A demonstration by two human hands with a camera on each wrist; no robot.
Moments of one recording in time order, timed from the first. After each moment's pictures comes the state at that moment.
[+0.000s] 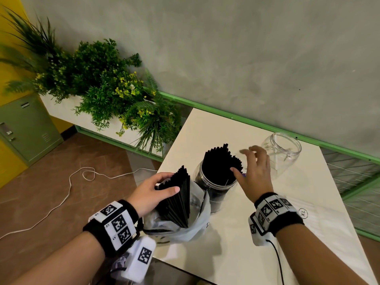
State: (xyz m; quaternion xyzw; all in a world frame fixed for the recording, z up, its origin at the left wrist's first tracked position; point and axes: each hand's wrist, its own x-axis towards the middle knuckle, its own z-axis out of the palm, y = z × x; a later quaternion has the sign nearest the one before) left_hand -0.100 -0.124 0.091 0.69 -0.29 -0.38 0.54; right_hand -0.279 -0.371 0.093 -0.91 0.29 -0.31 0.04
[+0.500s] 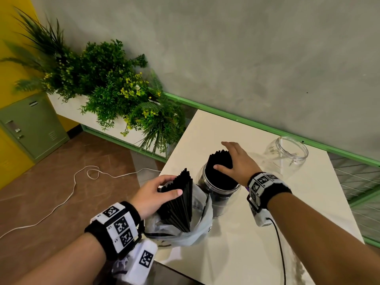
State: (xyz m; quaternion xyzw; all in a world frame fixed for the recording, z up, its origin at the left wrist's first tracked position) left_hand -0.102 -0.127 0.094 0.69 -0.27 -0.38 0.55; right_hand -0.225 -0.402 0.101 -0.96 0.23 -0.07 0.15
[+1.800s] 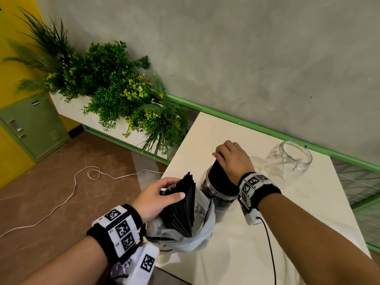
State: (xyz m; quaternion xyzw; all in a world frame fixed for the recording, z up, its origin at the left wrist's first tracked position) left_hand -0.096 -0.129 0.094 0.67 -0.26 -0.40 0.57; right_hand -0.188 -0.390 0.102 -0.97 0.17 -0.17 0.00
